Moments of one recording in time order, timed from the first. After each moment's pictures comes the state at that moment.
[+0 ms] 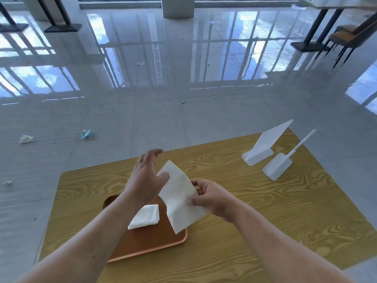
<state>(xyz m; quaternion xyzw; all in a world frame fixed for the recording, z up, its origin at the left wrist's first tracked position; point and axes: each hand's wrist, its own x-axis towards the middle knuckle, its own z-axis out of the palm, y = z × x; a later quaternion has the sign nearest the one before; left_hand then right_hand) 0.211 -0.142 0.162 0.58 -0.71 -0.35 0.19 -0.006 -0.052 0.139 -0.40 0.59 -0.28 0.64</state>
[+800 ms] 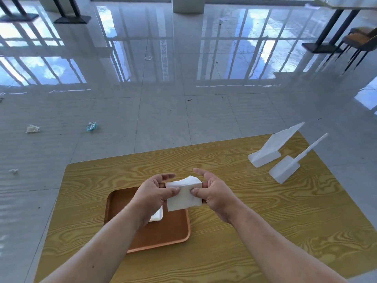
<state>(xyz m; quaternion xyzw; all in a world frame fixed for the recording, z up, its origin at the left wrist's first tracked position) 0.220 -0.110 0.134 0.55 -0.42 -0.68 0.24 0.011 -0.064 0.127 -0.33 0.58 -0.39 0.64</state>
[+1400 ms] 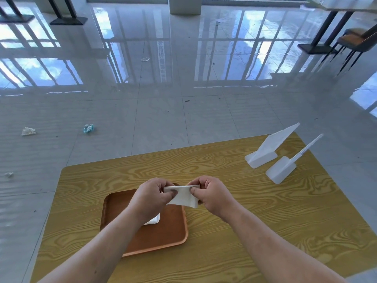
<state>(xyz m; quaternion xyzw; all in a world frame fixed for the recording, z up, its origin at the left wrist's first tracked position) 0.218 -0.117 0.124 0.57 -0.68 -0.44 0.16 0.008 -0.063 0.137 -0.43 0.65 -0.34 0.53</state>
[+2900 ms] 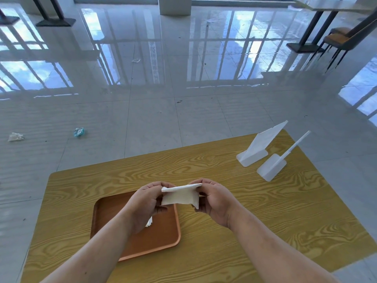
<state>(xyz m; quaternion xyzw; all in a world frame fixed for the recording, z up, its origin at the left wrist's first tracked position) 0.200 -0.107 0.138 0.51 -0.40 -0.73 0.21 -0.012 -0.050 0.142 -0.19 0.56 -0.42 0.68</state>
